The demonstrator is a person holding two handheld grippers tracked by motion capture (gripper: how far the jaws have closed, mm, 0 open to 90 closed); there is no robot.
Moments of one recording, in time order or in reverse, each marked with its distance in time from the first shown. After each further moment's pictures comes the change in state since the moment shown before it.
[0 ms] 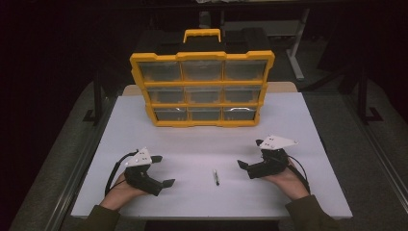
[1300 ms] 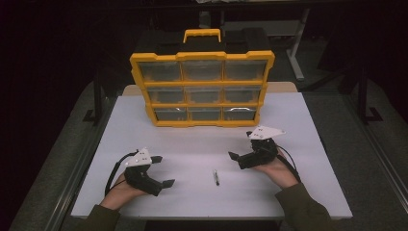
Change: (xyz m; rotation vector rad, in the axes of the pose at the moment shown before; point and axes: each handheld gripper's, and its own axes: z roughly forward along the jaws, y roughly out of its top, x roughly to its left) left arm 0.001 -0.001 -0.001 0.009 -0.004 -0.011; right arm -0.003 0.023 0.028 -0.006 0.022 -0.010
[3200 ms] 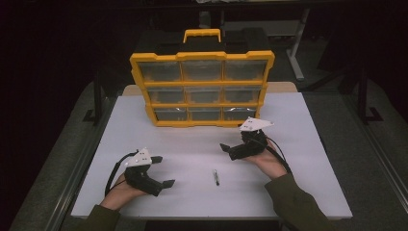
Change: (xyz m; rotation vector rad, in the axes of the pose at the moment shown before) left arm -0.002 0.000 0.001 -0.016 -0.005 -0.015; right arm -0.004 0.020 0.029 -0.018 0.000 -0.023
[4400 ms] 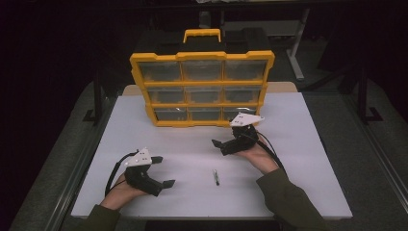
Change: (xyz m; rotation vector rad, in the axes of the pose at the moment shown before) left arm 0.000 0.000 0.000 -0.003 -0.008 -0.003; right arm 0.004 0.016 0.022 -0.018 0.028 -0.016
